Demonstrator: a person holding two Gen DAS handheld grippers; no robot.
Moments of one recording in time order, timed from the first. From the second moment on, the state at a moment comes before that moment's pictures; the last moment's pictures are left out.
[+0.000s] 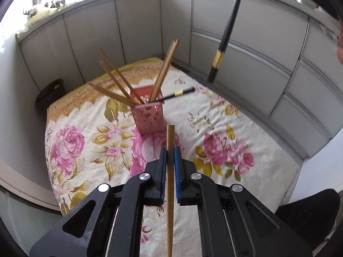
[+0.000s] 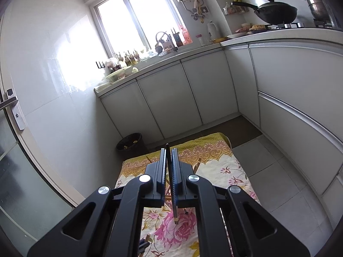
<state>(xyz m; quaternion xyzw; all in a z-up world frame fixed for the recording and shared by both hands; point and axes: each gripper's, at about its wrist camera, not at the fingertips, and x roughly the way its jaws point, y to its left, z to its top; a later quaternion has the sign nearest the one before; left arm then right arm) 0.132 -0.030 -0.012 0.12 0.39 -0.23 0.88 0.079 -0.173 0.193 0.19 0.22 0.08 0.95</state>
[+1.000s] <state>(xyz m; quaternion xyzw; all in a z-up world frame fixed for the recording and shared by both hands) 0.263 -0.059 0.077 -0.05 0.03 -0.08 0.99 0.125 -0.203 0.189 0.22 0.21 0.08 0.95</state>
